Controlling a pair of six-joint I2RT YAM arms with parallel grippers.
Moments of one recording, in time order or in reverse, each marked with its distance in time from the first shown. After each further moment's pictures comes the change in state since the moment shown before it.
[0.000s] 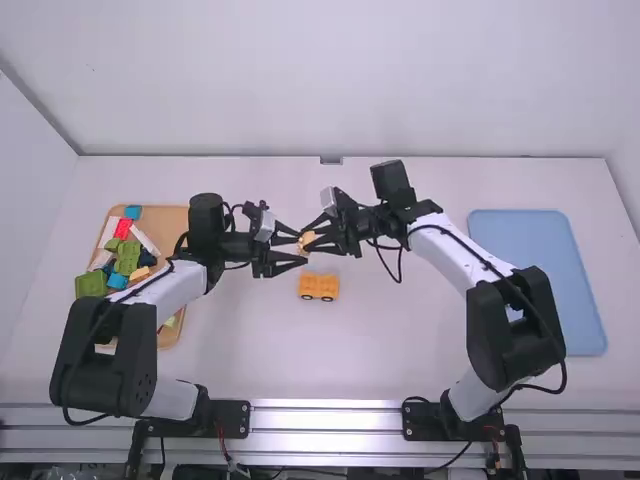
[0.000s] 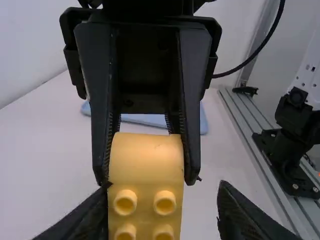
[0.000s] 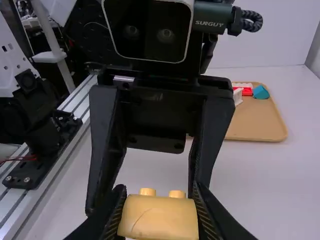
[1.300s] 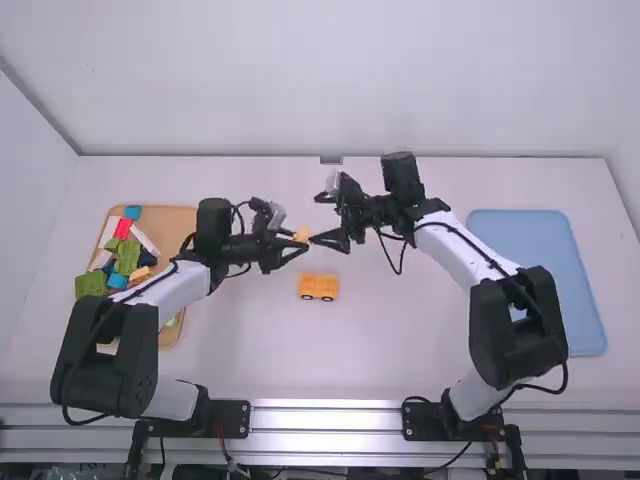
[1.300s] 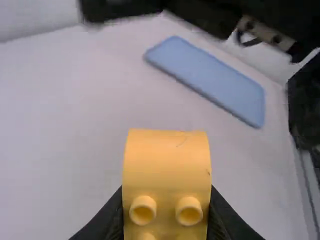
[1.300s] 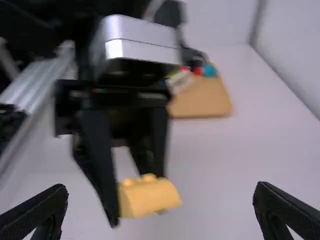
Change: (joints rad) left arm -0.031 0.000 0.000 -0.142 -0.398 -0.189; right arm -0.048 0.000 0.000 0.143 0.239 0.165
